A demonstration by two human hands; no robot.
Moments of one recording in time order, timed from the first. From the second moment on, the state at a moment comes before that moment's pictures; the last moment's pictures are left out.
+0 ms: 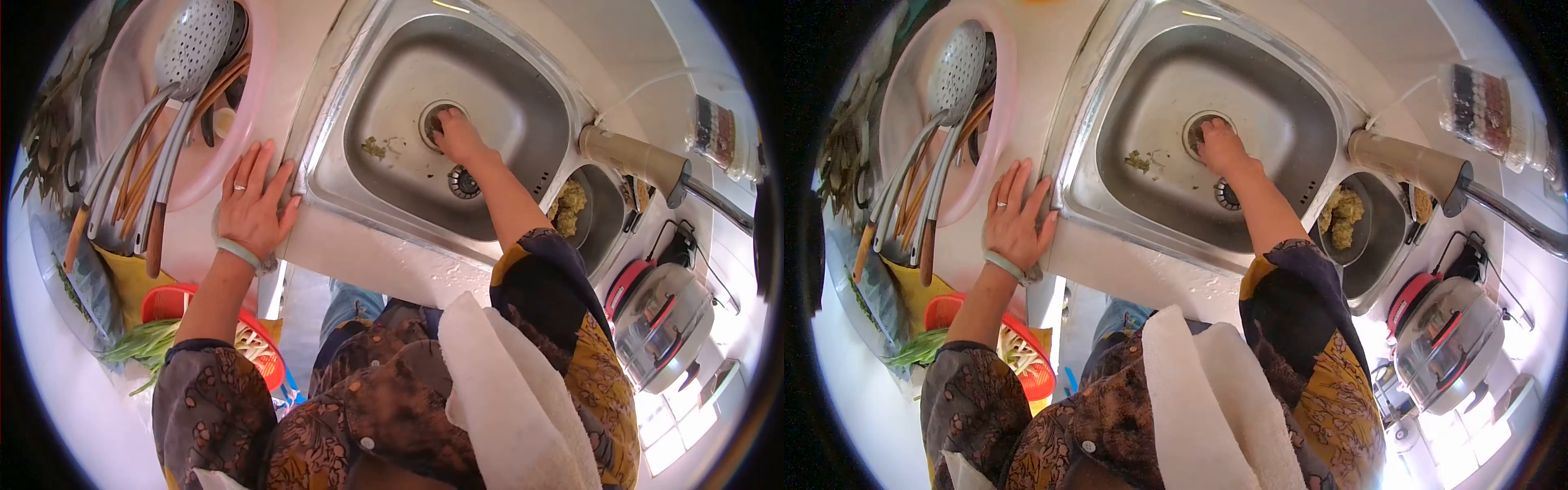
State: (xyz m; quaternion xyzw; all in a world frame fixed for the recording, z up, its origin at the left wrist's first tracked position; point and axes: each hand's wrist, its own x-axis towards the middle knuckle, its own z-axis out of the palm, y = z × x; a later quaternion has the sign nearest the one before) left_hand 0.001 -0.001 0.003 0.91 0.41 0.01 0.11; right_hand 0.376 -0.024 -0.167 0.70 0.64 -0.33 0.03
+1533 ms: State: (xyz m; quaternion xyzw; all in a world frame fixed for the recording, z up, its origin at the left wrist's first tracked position) left_hand 0.004 -0.002 0.002 0.90 0.42 -0.01 0.10; right_hand 0.304 -0.034 -0.181 0.76 0.53 -0.32 -0.19
